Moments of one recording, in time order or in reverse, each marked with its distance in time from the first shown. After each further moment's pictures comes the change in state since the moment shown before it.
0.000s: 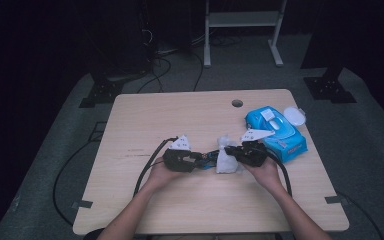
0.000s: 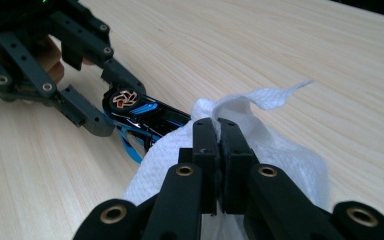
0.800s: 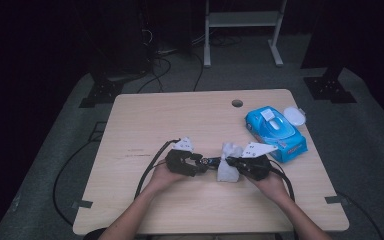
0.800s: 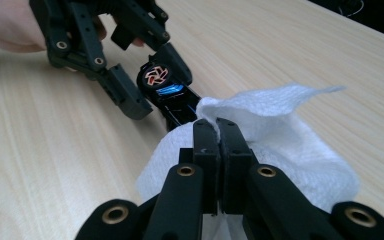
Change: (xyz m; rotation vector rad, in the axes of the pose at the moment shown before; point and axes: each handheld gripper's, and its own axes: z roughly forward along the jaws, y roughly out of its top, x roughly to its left) left arm -0.005 -0.002 0.010 0.038 -0.022 -0.048; right arm 0.028 -0.019 -0.019 -0.010 0.009 -0.152
